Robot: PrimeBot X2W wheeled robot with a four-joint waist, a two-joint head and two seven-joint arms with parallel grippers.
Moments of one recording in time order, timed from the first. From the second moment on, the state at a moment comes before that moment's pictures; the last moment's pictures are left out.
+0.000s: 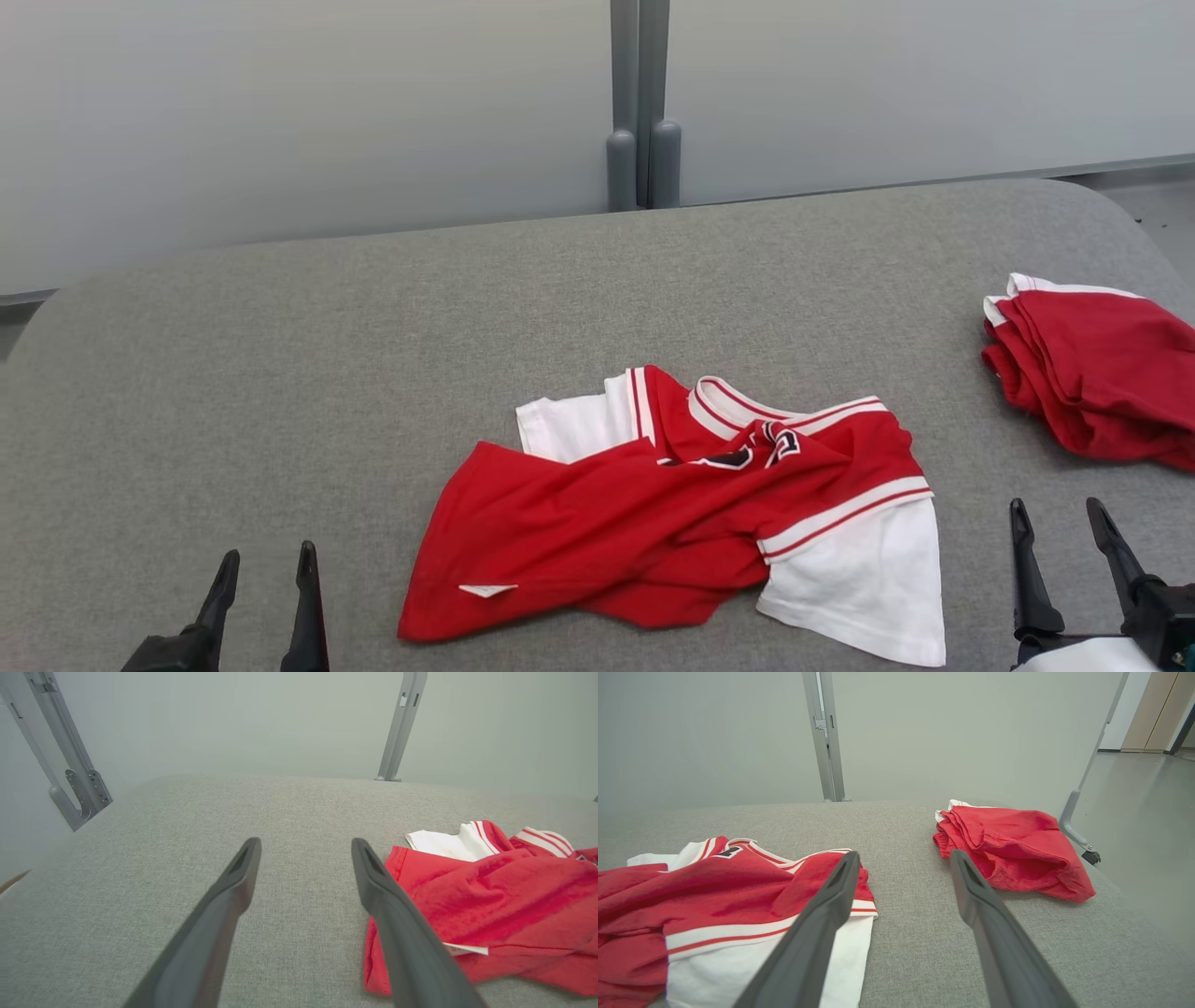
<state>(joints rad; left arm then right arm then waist) 0.14 0.41 -0.36 0.06 -0.58 0.24 -0.26 0.18 -0.05 -0.18 0.08 0.05 0.13 -0.26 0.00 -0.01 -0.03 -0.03</state>
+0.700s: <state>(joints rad) 0.22 0.24 -0.11 0.13 -0.34 0.01 -0.26 0.20 -0.05 -0.19 0.12 -0.01 0.13 -0.26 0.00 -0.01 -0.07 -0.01</state>
